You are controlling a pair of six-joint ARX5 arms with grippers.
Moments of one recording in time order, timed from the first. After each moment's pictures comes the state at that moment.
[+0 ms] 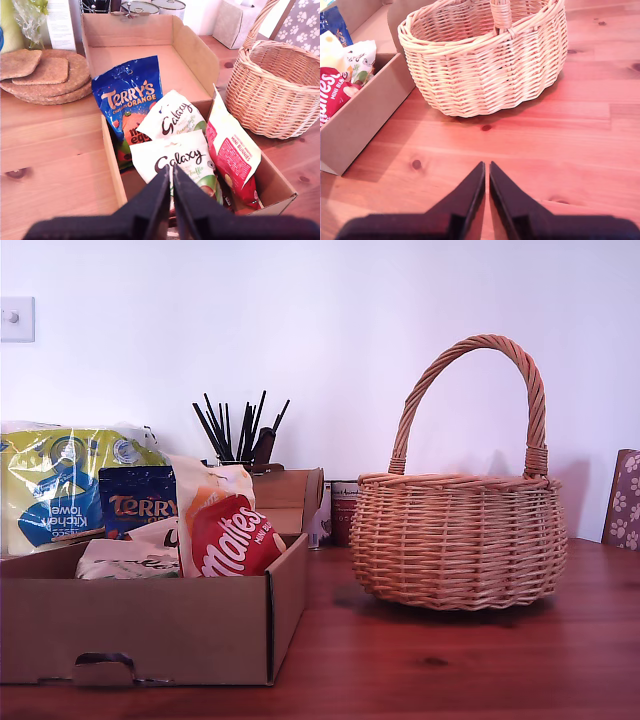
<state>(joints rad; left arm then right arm) -0.21 0.36 0.36 -0.36 0.25 -0.11 0.27 0.08 0.15 -0.49 -0.12 0.16</state>
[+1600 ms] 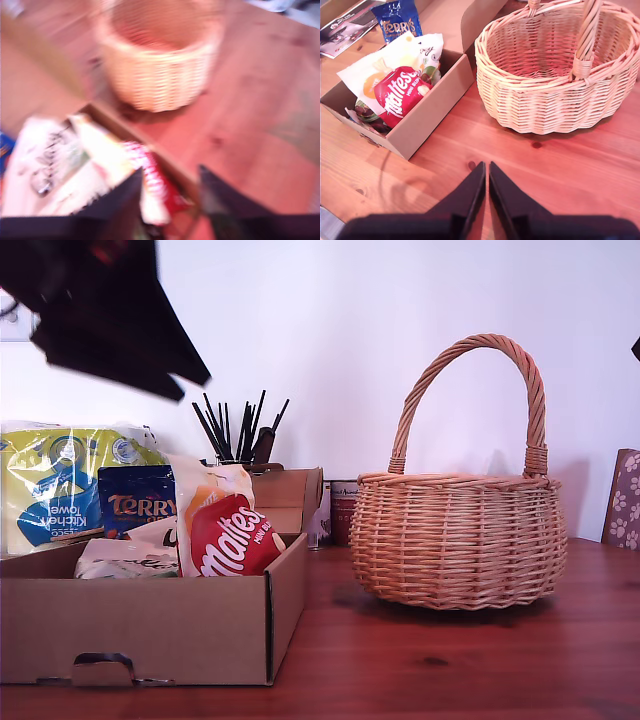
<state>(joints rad) -0.53 1.14 0.82 -0.34 0.30 0.07 0.42 0.48 0.54 -0.61 -0.18 0.08</state>
